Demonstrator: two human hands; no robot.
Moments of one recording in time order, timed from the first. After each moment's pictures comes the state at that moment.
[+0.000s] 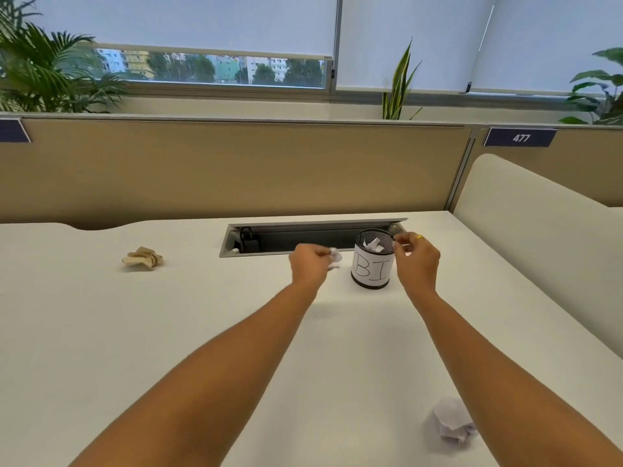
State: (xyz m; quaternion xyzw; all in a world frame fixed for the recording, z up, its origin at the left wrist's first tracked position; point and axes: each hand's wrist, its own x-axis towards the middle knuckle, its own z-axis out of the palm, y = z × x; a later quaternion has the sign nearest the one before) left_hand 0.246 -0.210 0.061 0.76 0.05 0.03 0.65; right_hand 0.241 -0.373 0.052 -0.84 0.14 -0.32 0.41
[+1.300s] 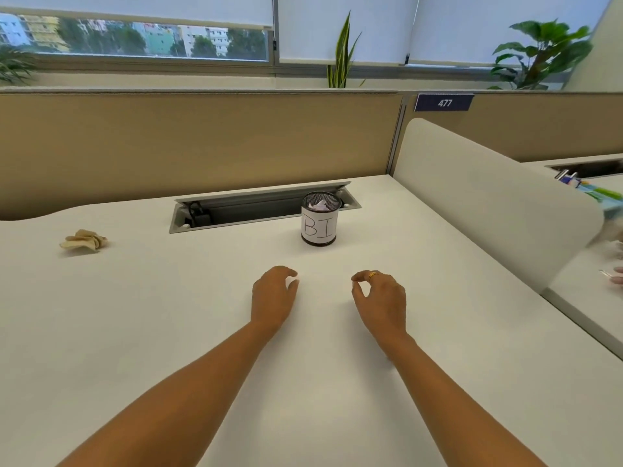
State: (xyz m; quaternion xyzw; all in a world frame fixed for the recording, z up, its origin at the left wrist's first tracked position) left_hand 0.168 -0.207 -0.032 0.91 -0.11 0.06 0.39; right_hand 0.092 -0.367 -0.003 -0.92 0.18 -0.21 0.27
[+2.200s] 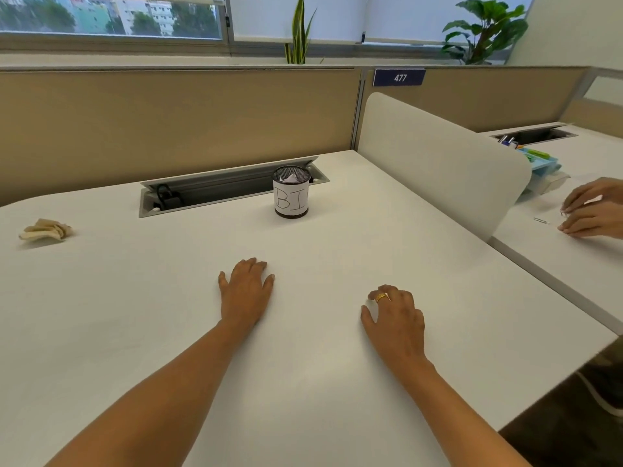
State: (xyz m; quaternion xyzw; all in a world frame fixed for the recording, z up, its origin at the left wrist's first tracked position) left_hand 0.128 -0.179 -0.053 0.96 -0.15 0.04 0.22; right_hand -0.023 -0.368 -0.035 -0.95 0.25 -0.16 0.13
